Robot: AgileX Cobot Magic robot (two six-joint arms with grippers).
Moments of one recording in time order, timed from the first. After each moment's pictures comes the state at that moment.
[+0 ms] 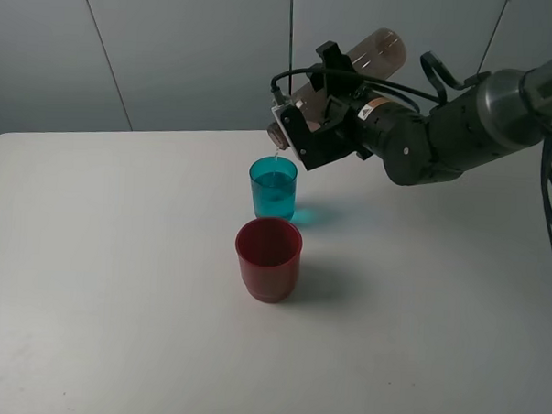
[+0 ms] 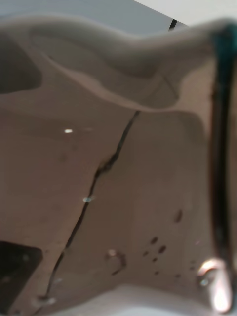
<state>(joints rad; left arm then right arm) -0.15 0.00 -0.51 0.07 1.08 -0.05 0.53 1.99 -0.94 0.23 -0.74 -2.09</state>
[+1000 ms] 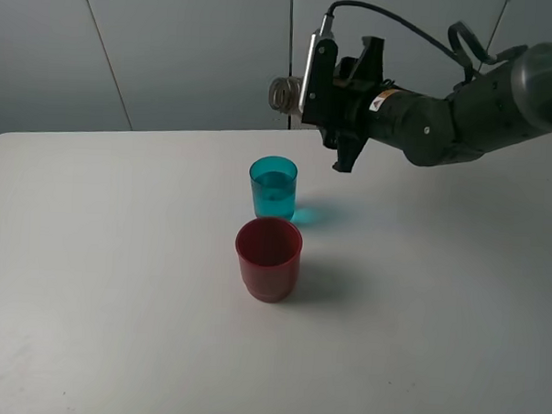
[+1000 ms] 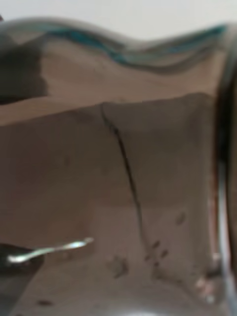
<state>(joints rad) -0.15 0.00 -0.51 0.07 1.08 -0.05 0.47 1.91 -0.94 0.18 -0.51 -1.23</state>
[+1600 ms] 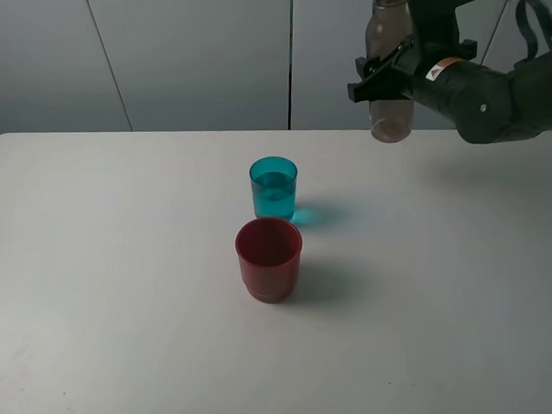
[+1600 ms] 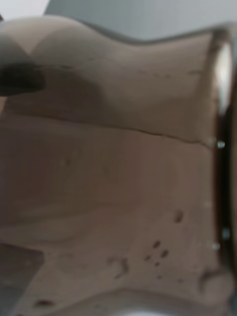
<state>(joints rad) -0.15 0.00 -0.51 0.07 1.08 -0.05 0.31 1.88 -0.95 0.07 -0.67 -0.25</state>
